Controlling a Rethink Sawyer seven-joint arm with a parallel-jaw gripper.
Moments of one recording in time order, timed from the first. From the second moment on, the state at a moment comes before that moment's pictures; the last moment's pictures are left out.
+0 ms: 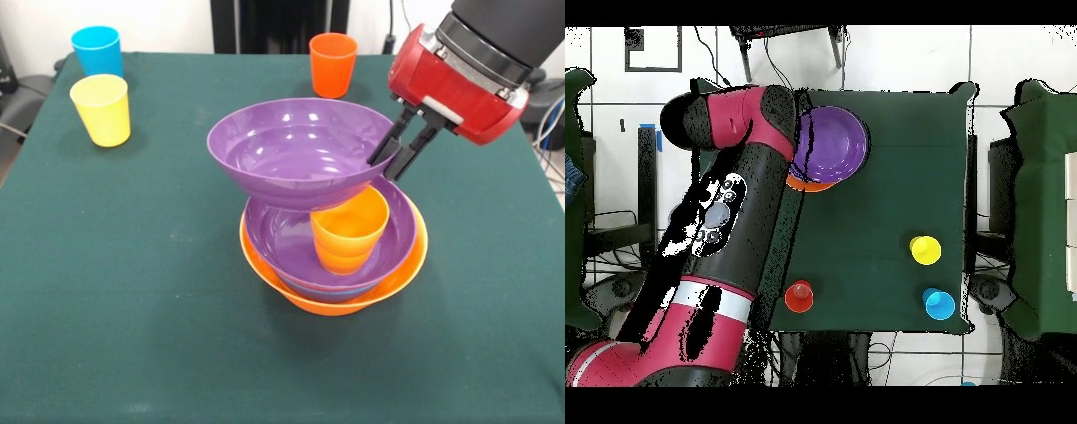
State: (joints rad) arm 0.25 -0.19 -0.63 0.85 0.15 0.89 2.10
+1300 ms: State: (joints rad) arm 0.27 -0.18 -0.64 0.84 0.15 0.89 2.17
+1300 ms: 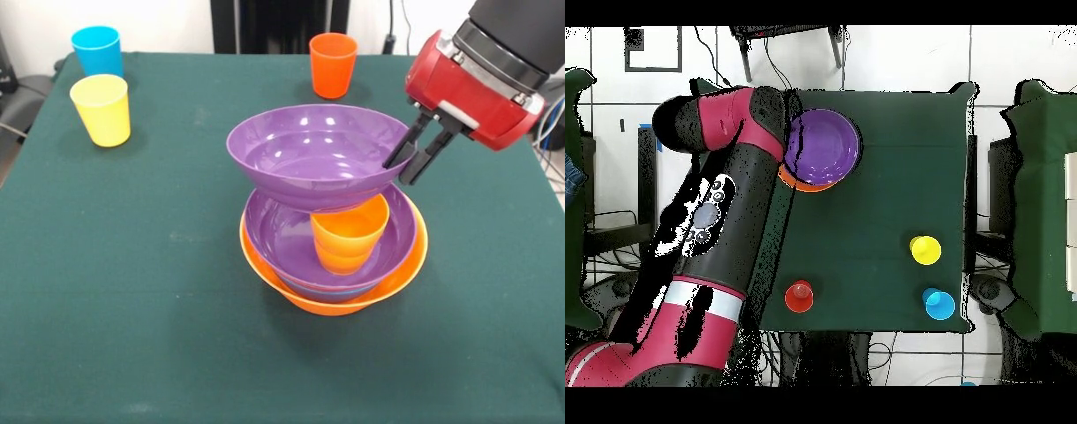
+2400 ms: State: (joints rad) arm 0.25 -0.19 -0.64 0.83 0.16 0.94 2.17
